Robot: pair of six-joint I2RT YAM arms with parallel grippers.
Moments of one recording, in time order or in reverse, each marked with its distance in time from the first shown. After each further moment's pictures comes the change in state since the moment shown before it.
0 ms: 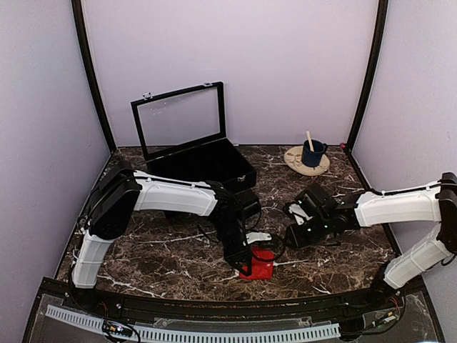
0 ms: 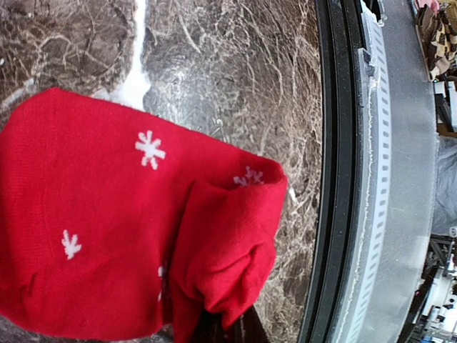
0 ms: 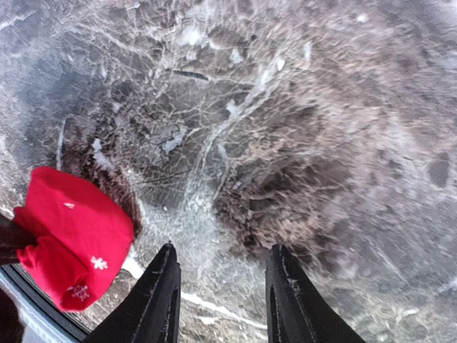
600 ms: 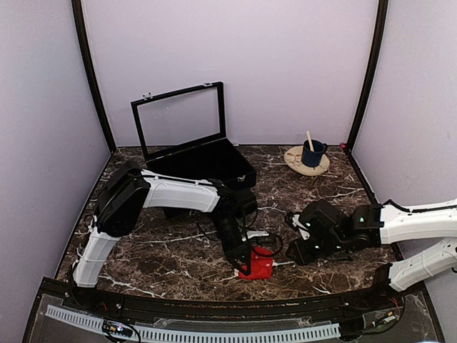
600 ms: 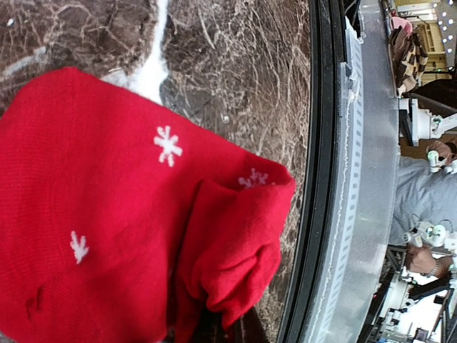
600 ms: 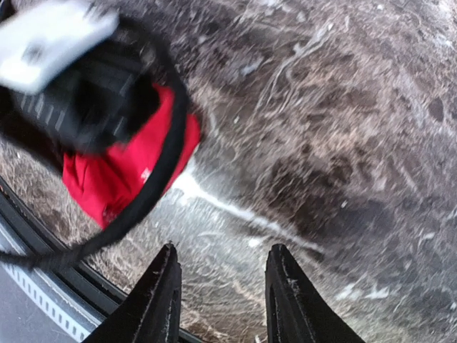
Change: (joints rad) left arm 0.051 0.079 0.069 -0.076 0.143 -0.021; right arm 0.257 -0.252 -0.051 -0.138 0.160 0.121
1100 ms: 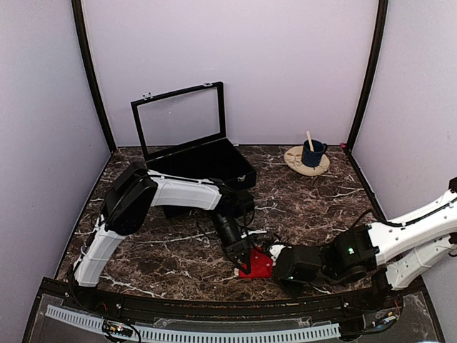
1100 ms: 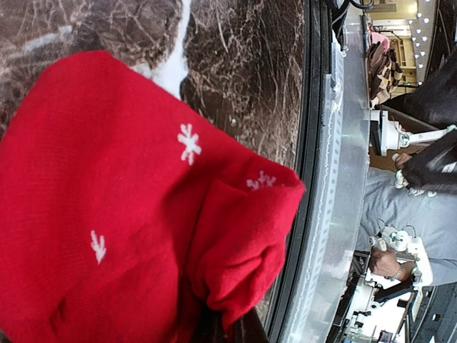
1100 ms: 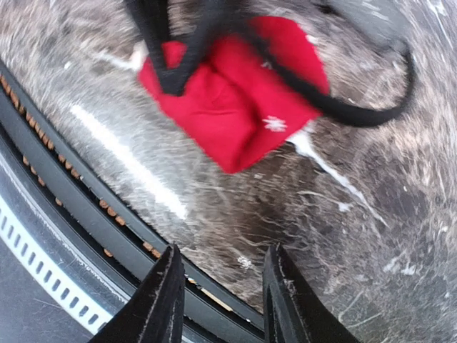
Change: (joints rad) left arm 0.040 0.072 0.060 -0.064 0.117 -0.006; right arm 0.418 0.099 0.114 -0.106 0.235 0.114
